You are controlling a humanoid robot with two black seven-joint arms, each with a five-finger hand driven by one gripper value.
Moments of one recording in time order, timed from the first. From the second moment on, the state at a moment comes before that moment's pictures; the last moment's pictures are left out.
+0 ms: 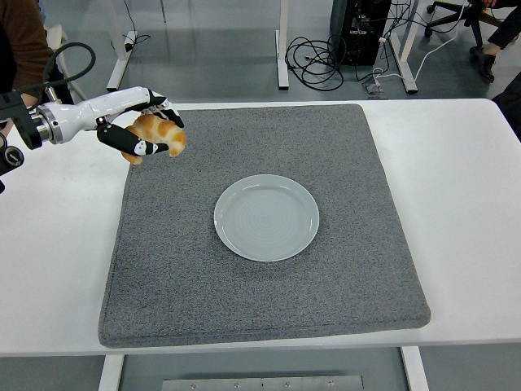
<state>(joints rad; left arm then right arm) -1.31 0.62 0.09 -0.93 0.92 -0.07 -0.53 -0.13 0.00 0.09 0.12 -0.15 -0.06 0.31</state>
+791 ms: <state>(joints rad) -1.48 0.38 0.10 -0.93 0.92 -0.08 -0.40 -0.13 0.00 0.09 0.12 -0.15 -0.06 0.31</state>
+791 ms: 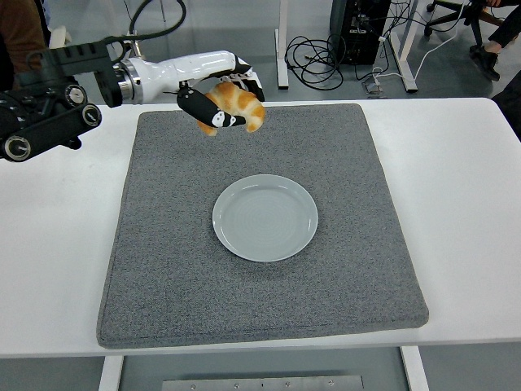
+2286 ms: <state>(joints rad) -1.16 0.13 0.16 -0.84 1.16 0.23 -0.49 -0.13 0.00 0.09 0.12 -0.15 -0.06 0.31</state>
